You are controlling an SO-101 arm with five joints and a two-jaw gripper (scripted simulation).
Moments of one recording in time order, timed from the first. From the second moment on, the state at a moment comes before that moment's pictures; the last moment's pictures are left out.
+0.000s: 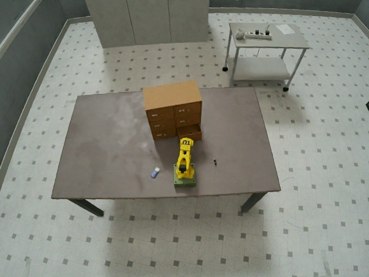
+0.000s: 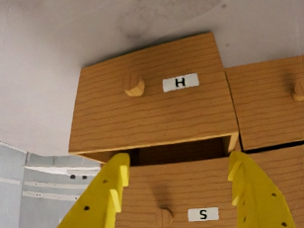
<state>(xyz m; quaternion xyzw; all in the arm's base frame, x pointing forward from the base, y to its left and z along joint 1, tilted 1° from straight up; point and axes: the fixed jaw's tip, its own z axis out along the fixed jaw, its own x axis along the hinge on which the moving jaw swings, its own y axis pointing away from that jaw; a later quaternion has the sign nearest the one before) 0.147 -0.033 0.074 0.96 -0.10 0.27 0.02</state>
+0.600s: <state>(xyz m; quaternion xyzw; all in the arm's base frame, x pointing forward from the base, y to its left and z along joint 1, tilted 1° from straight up) 0.128 -0.075 0.062 0.91 -0.20 0.34 0.09</state>
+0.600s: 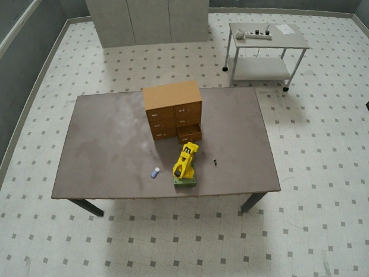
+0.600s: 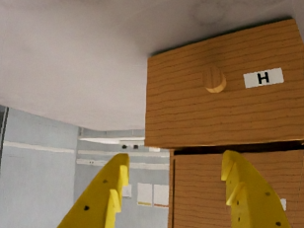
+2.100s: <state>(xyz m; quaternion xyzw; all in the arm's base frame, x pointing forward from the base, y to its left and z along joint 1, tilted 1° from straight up) 0.156 -0.067 0.032 0.92 -0.14 0.35 0.07</state>
